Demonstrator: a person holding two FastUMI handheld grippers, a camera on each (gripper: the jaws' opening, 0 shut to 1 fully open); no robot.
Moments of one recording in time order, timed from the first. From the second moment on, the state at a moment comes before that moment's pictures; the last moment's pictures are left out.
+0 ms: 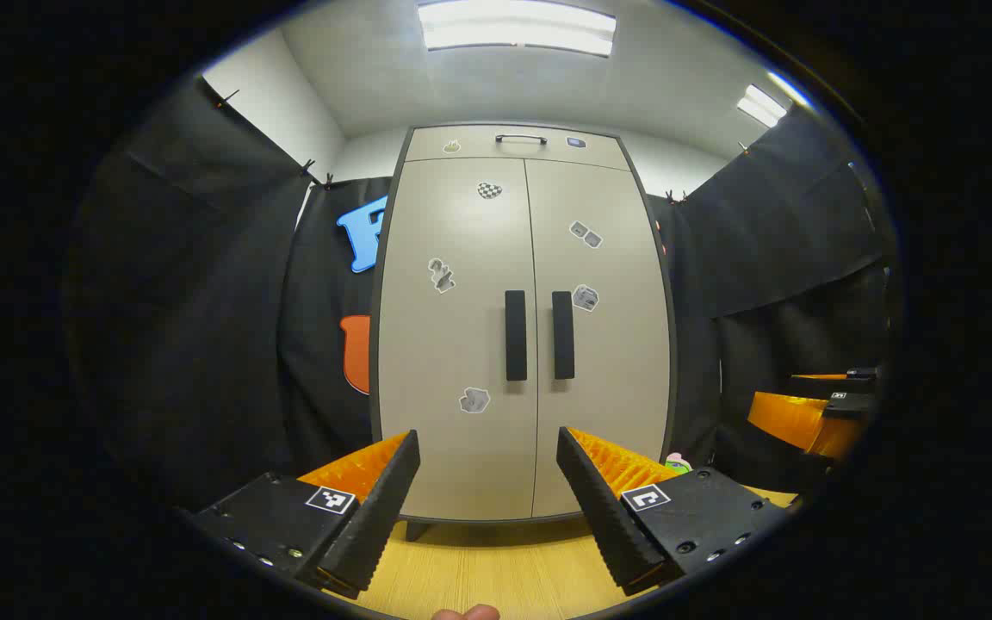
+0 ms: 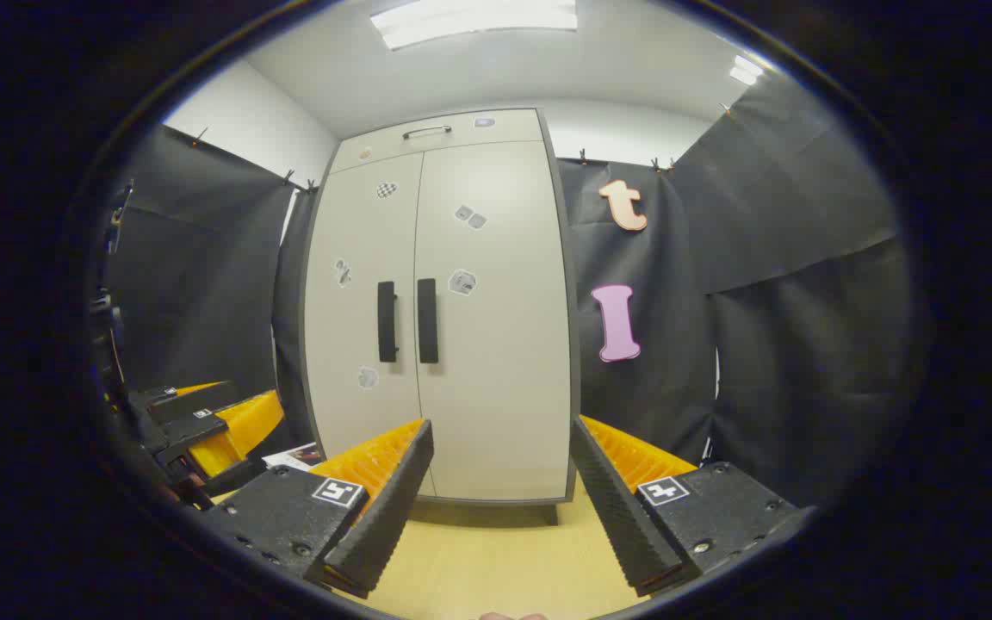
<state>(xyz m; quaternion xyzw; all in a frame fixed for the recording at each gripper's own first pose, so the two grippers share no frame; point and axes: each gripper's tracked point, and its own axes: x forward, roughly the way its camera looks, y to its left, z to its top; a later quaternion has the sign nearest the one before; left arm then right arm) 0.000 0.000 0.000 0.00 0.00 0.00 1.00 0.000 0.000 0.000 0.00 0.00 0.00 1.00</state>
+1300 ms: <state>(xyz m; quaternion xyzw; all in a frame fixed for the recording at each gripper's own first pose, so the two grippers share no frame) 0.020 0.019 -0.016 0.00 0.01 0.00 1.00 0.023 0.001 -0.015 0.01 0.02 -0.02 1.00</state>
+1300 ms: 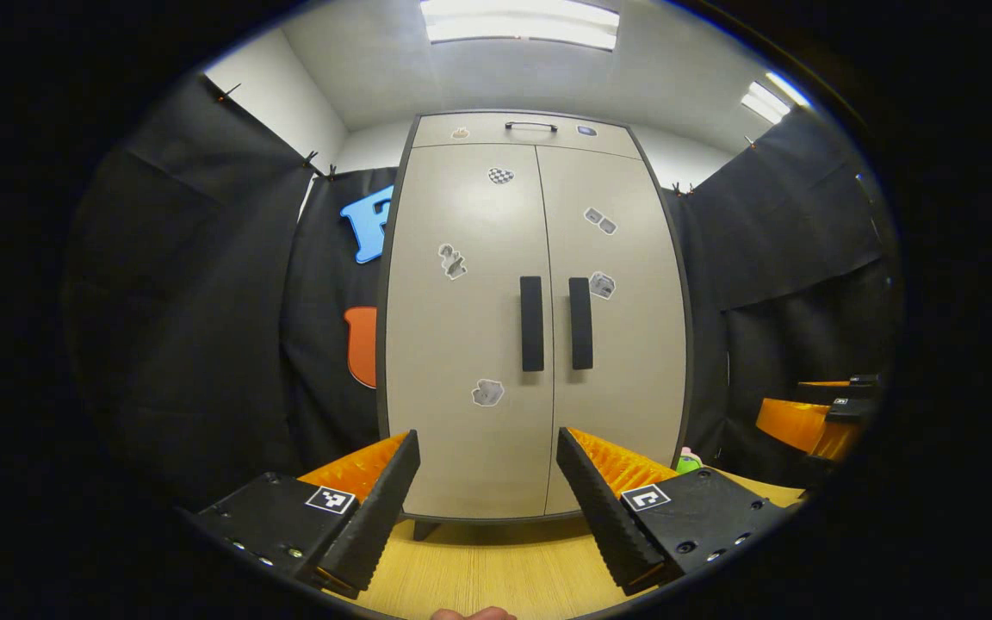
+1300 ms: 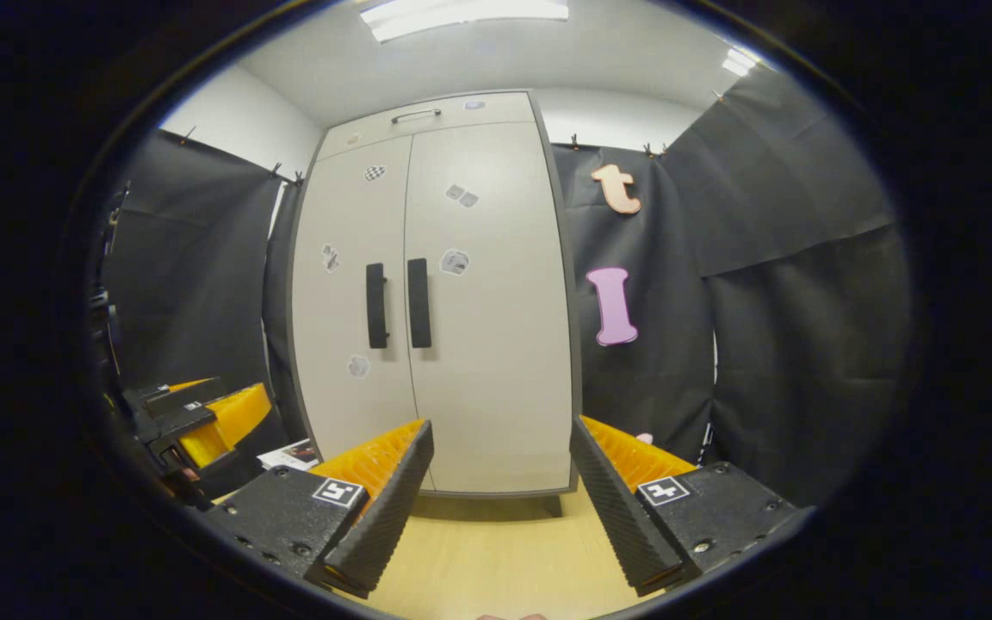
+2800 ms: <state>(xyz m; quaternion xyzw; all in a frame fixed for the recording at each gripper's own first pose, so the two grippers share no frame) 0.006 0.077 -0.070 0.00 0.09 0.03 1.00 0.240 0.101 0.073 -0.02 -0.02 0.04 1.00</state>
